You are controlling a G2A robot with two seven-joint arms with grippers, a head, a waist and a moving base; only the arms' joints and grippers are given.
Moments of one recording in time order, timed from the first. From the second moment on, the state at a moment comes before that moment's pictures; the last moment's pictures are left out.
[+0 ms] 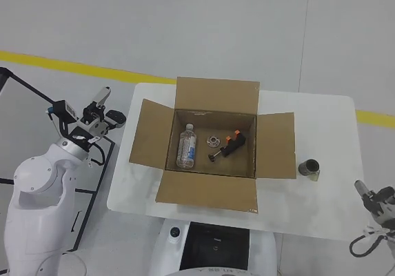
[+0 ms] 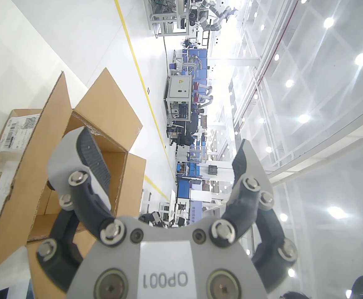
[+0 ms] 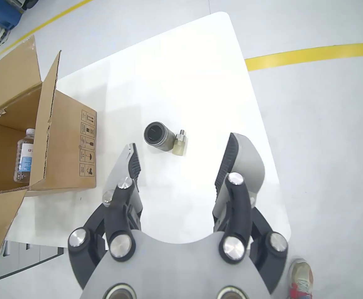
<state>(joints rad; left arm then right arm) 1.64 -1.14 -1.83 -1.99 -0.40 0.22 -0.53 -2.25 -1.26 2.14 -2.16 -0.69 -0.10 0.45</state>
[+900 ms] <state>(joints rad) 1.64 -1.14 -1.83 -1.99 -0.40 0.22 -0.53 -1.98 -1.29 1.68 -1.66 -1.18 0.10 -0.04</state>
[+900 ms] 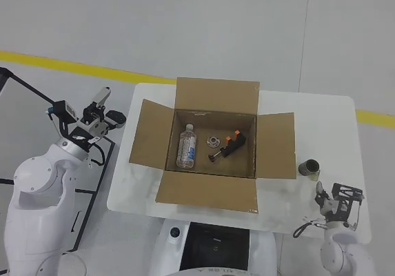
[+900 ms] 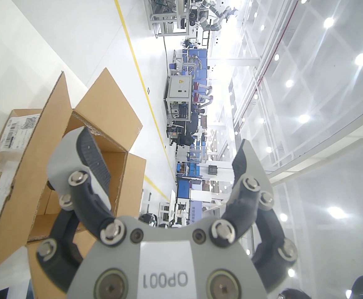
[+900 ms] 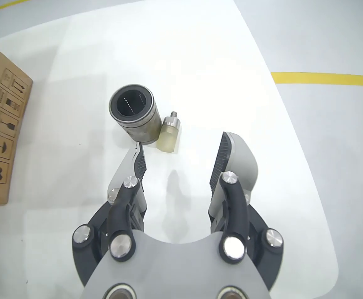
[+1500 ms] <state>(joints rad) 1.64 -1.14 -1.83 -1.99 -0.40 0.22 -0.53 -1.85 -1.30 1.63 -1.53 -1.24 0.13 0.03</state>
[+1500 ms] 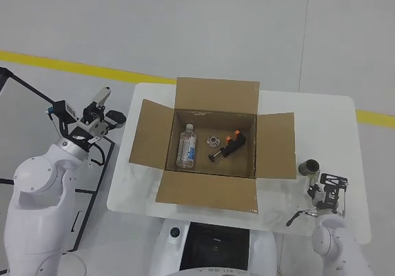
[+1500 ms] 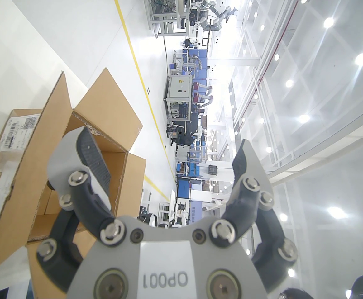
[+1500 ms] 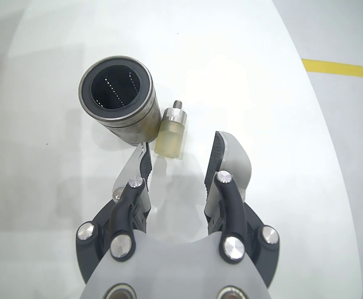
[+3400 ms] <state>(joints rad) 1.64 -1.14 -1.83 -1.99 -0.40 0.22 -0.53 -1.94 -1.31 1.74 -1.74 -1.15 0.15 0.00</state>
